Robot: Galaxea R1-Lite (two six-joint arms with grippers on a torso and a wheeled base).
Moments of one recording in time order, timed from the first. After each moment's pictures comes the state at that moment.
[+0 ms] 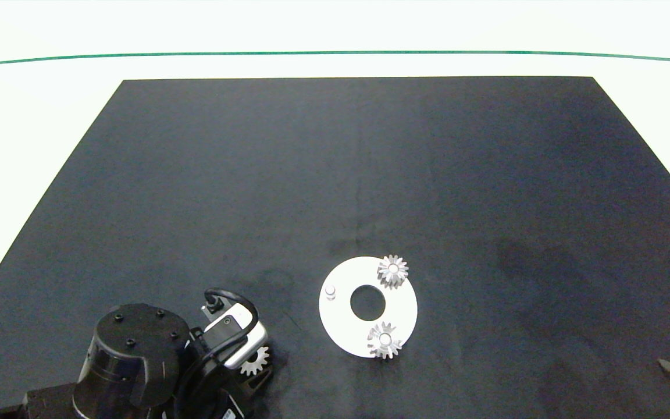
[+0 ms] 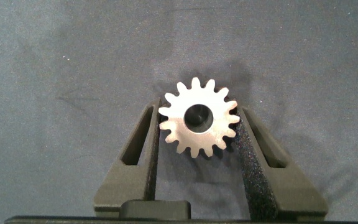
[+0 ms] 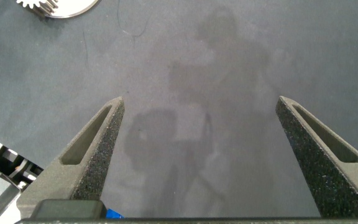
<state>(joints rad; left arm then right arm) -0.75 1.51 -0.35 -0.57 0.22 0.29 0.58 0.86 -0.81 0.41 -0.25 -0.29</state>
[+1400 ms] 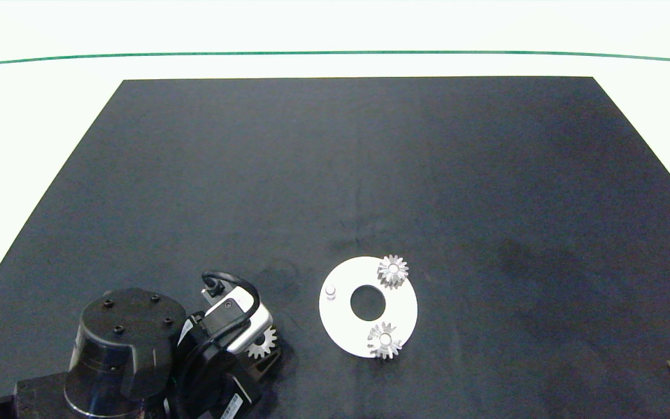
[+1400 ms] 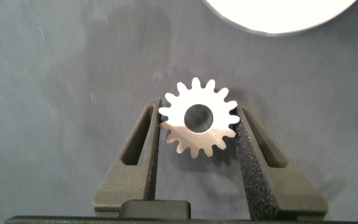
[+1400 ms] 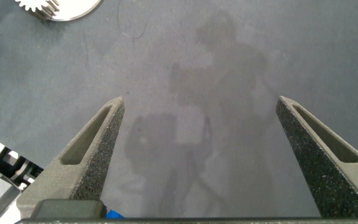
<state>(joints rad) -0.80 1.48 -0.42 -0.56 0.26 0.29 0.58 0.83 -0.80 0.41 -0.25 -0.29</state>
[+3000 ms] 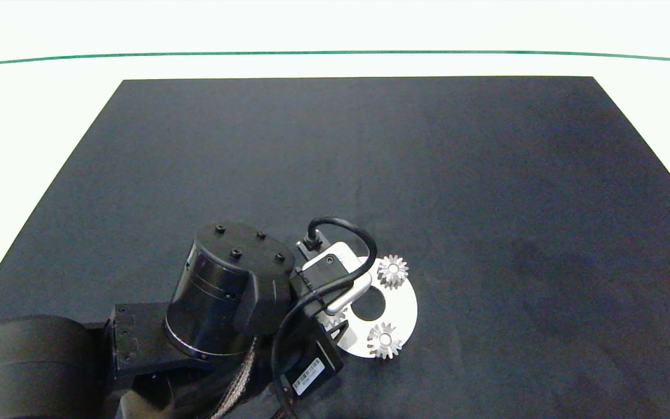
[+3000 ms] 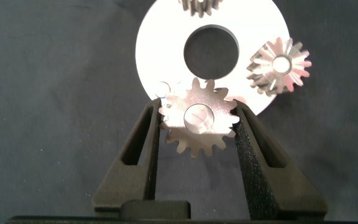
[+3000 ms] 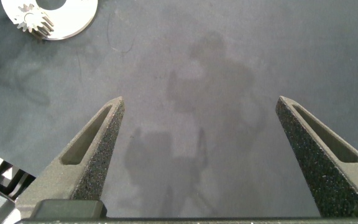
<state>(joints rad) -0.95 1.59 -0.83 -0.24 0.31 0.35 0.55 0.76 -0.82 0.41 -0.25 -0.29</state>
